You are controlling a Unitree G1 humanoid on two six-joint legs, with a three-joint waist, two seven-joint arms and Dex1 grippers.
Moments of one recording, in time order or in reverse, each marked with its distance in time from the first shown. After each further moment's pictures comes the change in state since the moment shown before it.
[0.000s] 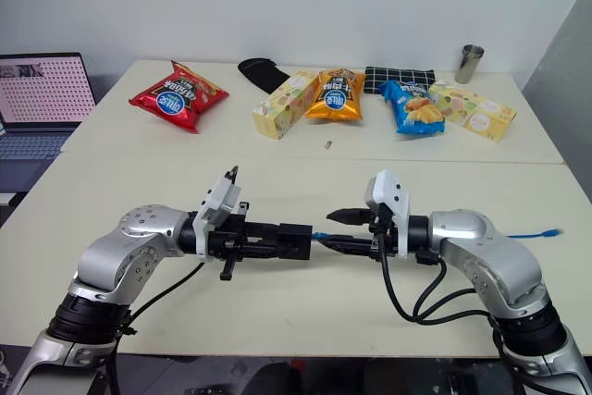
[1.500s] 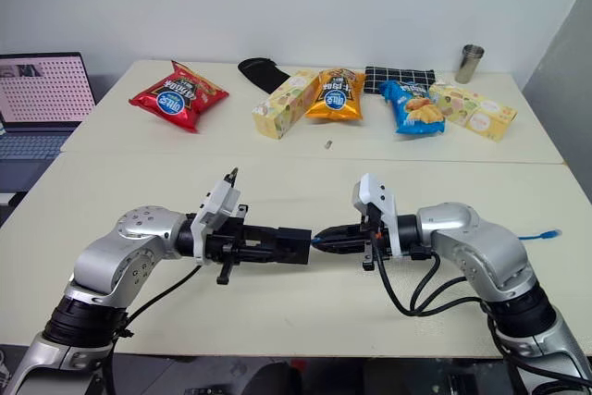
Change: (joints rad) left arm 0.023 0.015 0.001 -0.031 0.014 -0.004 -0.015; right arm -0.097 -0.008 0.084 0.093 -0.013 0.026 0.111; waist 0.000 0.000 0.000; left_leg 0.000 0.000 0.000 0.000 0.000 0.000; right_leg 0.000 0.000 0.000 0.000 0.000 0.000
